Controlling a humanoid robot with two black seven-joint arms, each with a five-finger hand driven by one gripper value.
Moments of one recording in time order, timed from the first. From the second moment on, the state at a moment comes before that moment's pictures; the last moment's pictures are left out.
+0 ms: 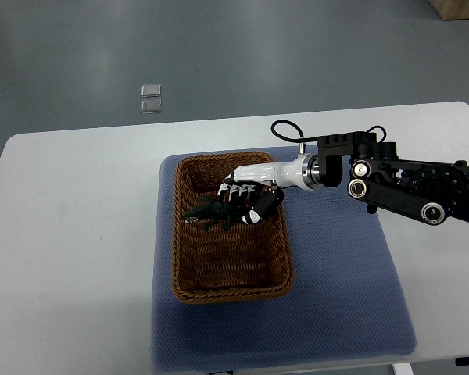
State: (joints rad) left arm -0.06 0.00 -0.04 -0.24 0.06 0.03 0.05; right arm 1.03 -0.30 0.23 1.15 -1.22 0.34 0.01
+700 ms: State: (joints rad) left arm -0.06 0.00 -0.04 -0.24 0.06 0.03 0.05; right arm 0.99 -0.28 0.23 1.13 -1.23 0.32 0.01
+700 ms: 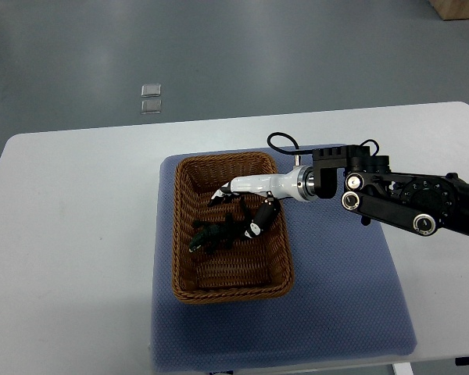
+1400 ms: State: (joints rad) left arm -0.06 0.00 -0.04 -0.24 0.06 0.03 0.05; right arm 0.84 -0.33 0.80 1.10 -0.91 0.28 0.01
